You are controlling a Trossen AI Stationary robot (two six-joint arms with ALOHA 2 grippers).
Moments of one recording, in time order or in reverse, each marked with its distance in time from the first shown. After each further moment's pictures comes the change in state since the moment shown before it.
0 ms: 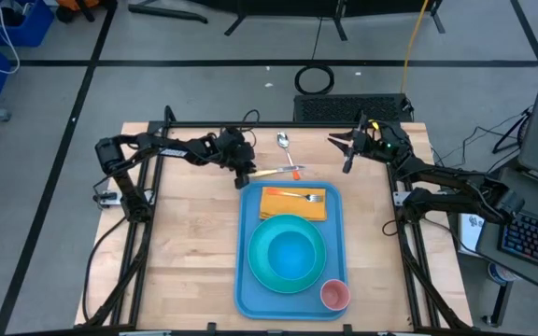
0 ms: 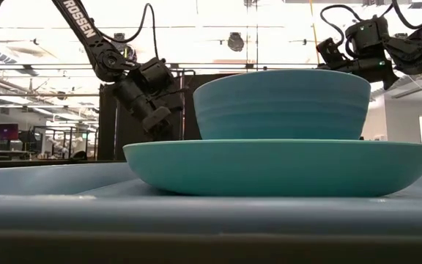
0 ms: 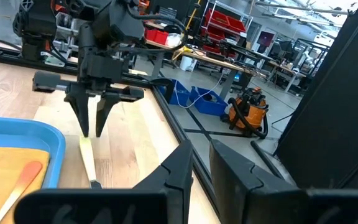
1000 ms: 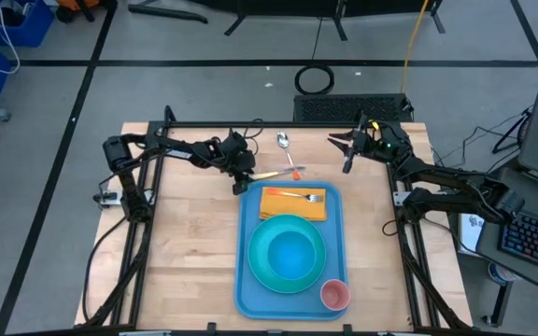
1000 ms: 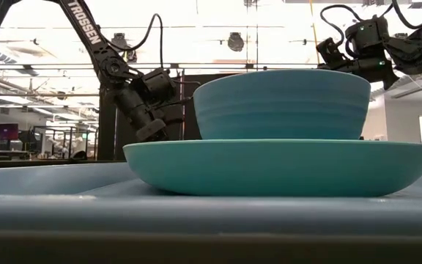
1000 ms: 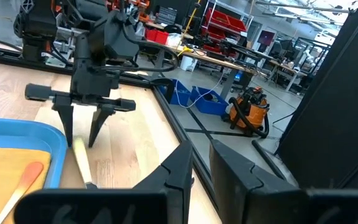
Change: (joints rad) left arm -0.020 0.076 0.003 -0.033 0.005 0.058; right arm 0.000 0.000 0.000 -0.001 -0.003 0.008
